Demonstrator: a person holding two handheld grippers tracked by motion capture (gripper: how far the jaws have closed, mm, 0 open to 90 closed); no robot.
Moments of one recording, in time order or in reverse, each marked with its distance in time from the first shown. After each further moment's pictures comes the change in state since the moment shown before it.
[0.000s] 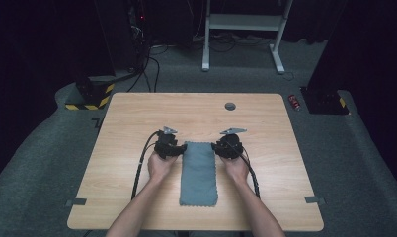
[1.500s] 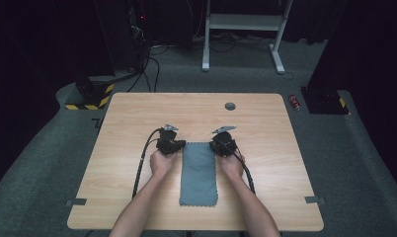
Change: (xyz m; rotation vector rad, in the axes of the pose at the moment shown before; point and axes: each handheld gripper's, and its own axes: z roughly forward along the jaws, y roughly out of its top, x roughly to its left) left arm 0.009 0.005 0.013 0.043 -0.091 -0.027; right arm 0.011 0.010 0.019 0.065 -0.039 -0.086
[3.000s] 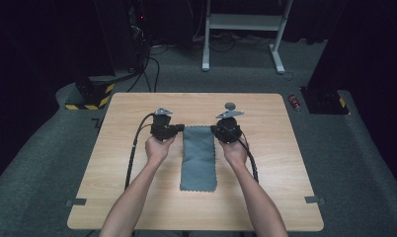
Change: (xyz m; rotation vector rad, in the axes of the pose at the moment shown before) left arm 0.003 0.047 -0.044 -0.115 -0.066 0.021; right arm -0.005 0.044 -0.046 -0.125 0.010 -0.025
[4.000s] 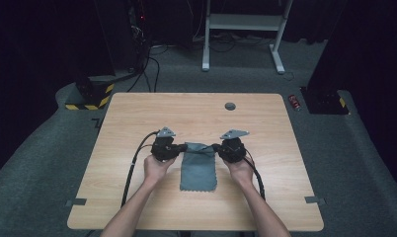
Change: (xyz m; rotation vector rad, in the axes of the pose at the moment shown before) left arm -0.034 -0.052 -0.015 0.043 -0.106 0.106; right arm 0.011 -0.057 -0.016 0.006 0.100 -0.048
